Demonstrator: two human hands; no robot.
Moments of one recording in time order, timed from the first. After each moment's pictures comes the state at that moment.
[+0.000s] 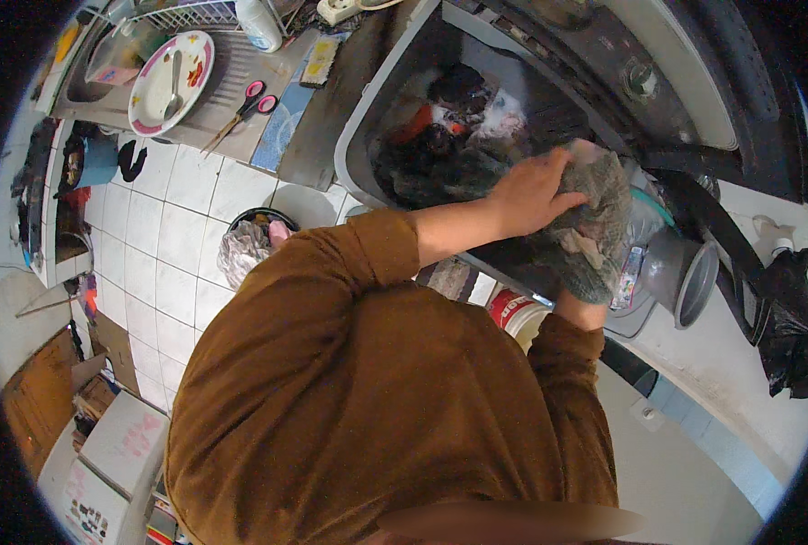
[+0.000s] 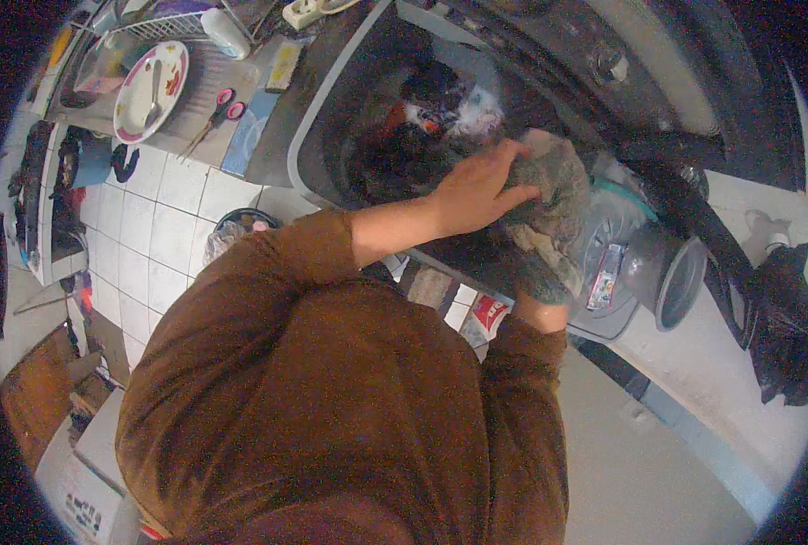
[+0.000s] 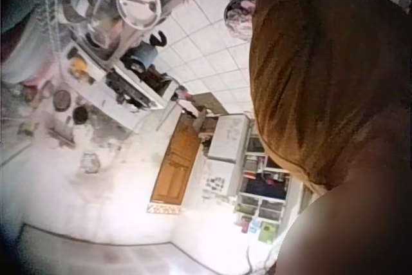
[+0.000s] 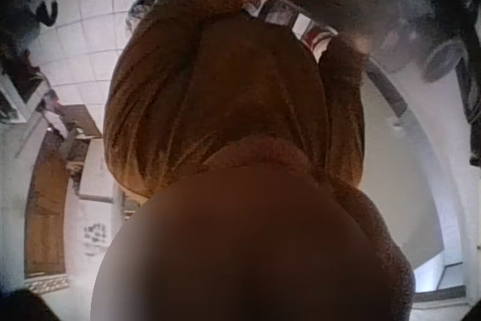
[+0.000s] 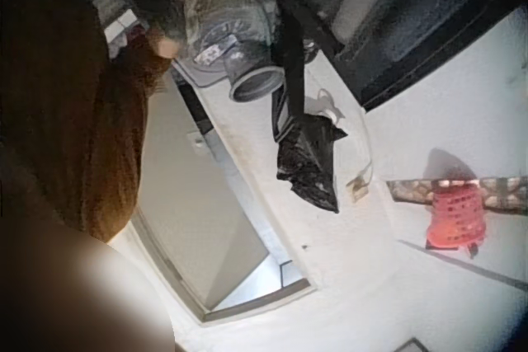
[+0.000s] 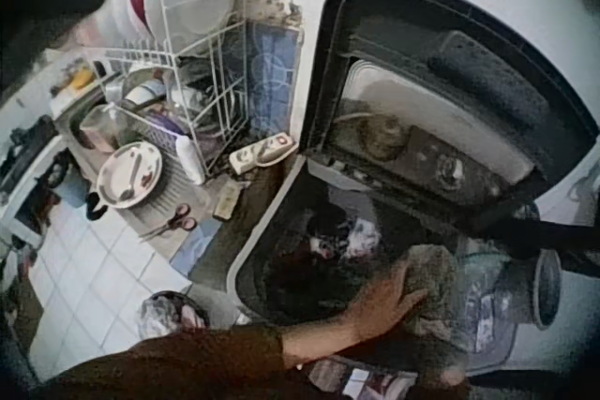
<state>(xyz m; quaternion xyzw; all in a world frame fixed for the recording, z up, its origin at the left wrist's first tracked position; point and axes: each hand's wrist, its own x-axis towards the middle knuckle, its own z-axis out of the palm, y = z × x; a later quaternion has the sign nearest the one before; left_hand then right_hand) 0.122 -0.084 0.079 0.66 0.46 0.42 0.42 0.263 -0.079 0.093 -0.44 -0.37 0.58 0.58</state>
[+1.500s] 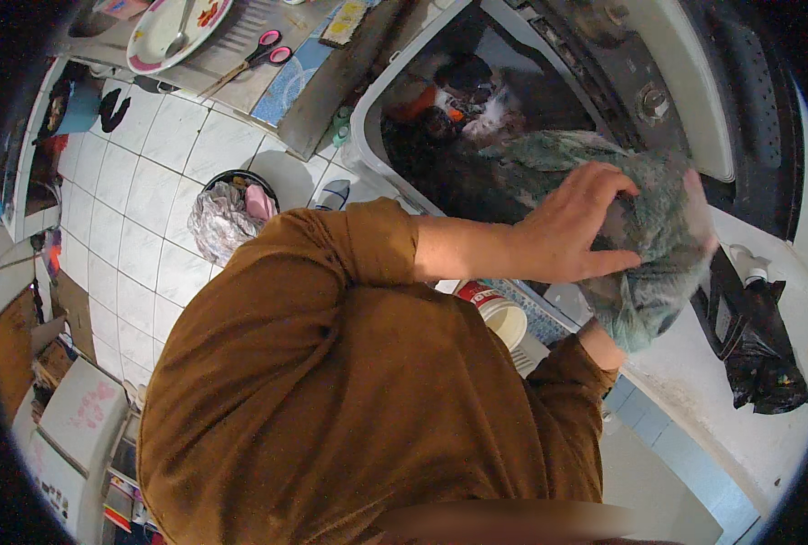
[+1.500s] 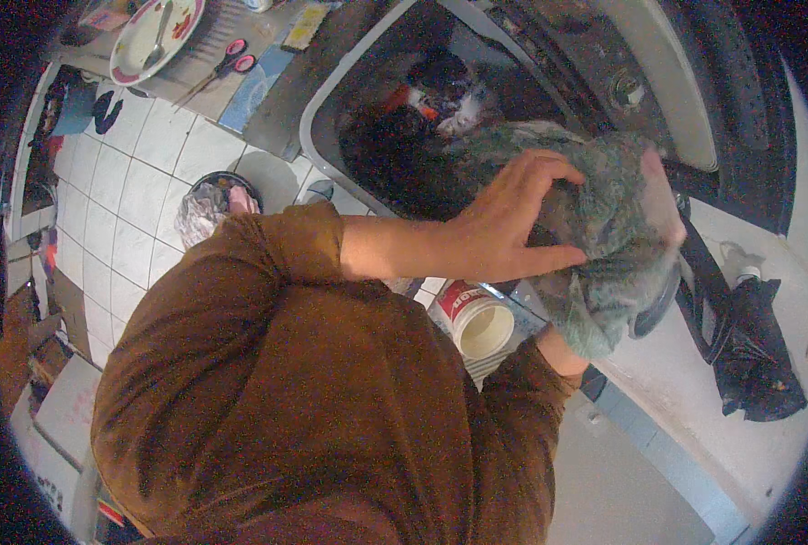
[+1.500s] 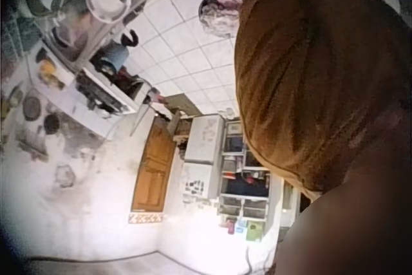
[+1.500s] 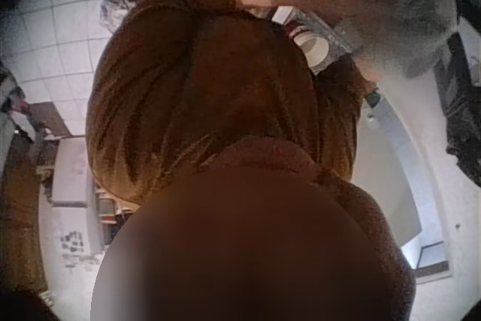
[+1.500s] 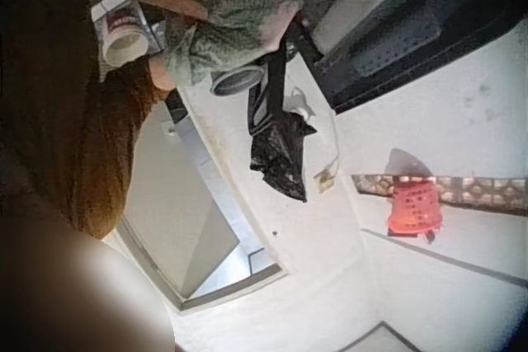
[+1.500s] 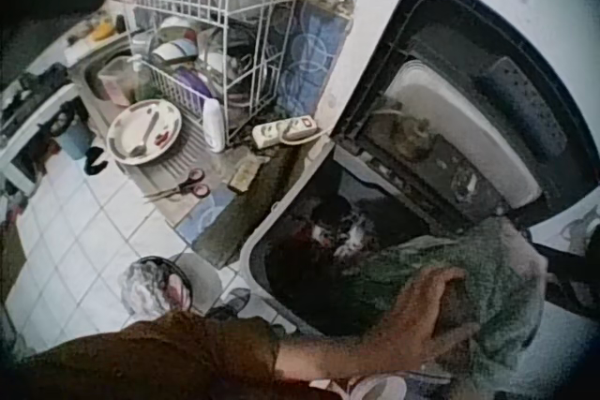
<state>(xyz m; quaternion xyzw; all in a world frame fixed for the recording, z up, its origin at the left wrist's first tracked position) 0.108 -0.130 0.151 0.55 0.35 0.67 0.34 0.283 -0.076 0.186 -0.39 -0.49 0.56 0.55</state>
